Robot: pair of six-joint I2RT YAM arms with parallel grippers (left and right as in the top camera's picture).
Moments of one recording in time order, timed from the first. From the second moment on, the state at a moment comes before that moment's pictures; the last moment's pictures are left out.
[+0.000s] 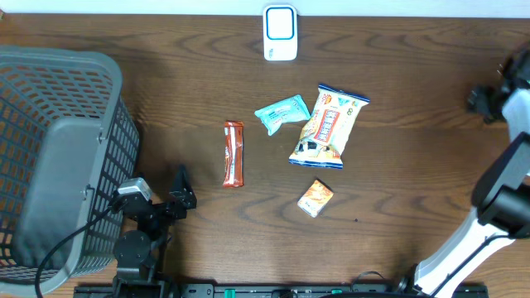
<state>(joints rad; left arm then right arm) -0.07 0.02 0.03 -0.13 -0.05 -0.38 -0.44 2.11 1.62 -0.55 0.18 -0.07</state>
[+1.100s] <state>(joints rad) -0.07 0.02 0.03 -0.13 -0.05 -0.38 0.33 1.94 1.27 -0.67 -0.01 0.26</state>
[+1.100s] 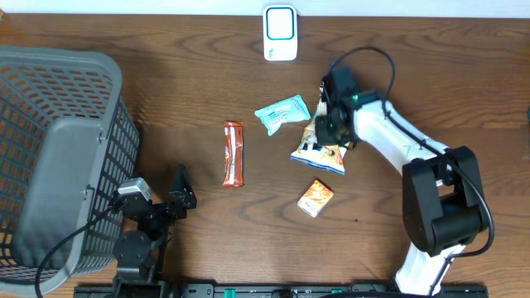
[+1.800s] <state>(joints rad) -0.07 0.02 0.03 -0.13 -0.05 -0.38 0.42 1.74 1.40 -0.79 -0.06 0.23</state>
